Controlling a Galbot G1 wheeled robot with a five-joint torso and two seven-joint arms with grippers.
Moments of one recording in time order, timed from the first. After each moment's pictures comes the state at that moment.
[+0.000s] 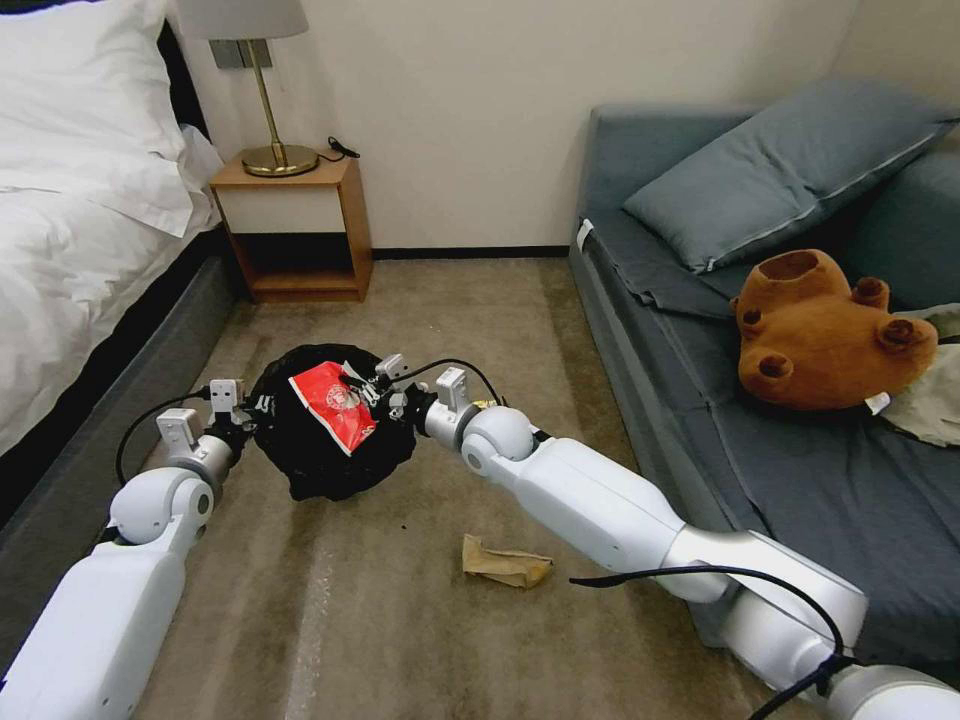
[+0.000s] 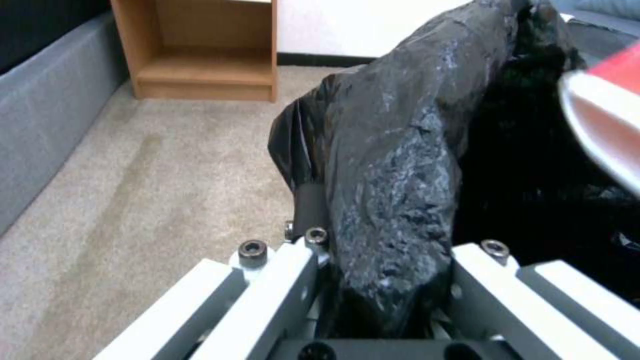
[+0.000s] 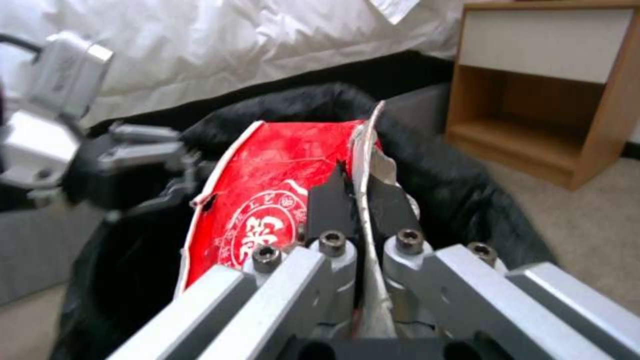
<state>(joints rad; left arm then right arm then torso) 0.98 -1.00 -0.53 -1.51 -0.60 0.25 0.13 -0.28 1.42 -0.57 1.12 0.78 0.02 -0.19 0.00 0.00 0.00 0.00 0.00</state>
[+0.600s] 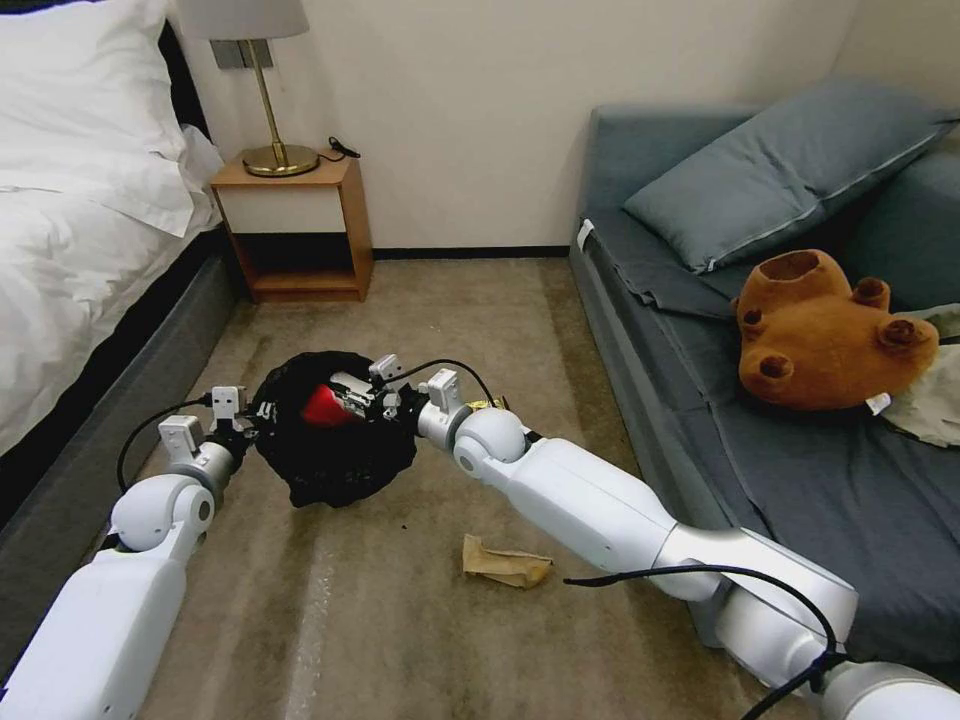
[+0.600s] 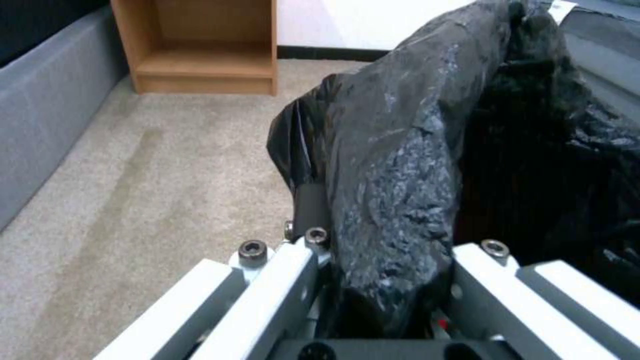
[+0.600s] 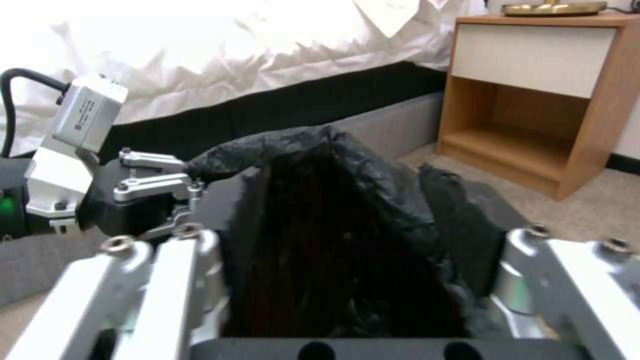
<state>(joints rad) 0.99 -1.01 -0.53 -1.50 -0.58 0.25 0.13 -0.28 1.36 -0.57 1.21 0.78 0.00 -0.16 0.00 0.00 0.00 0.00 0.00</state>
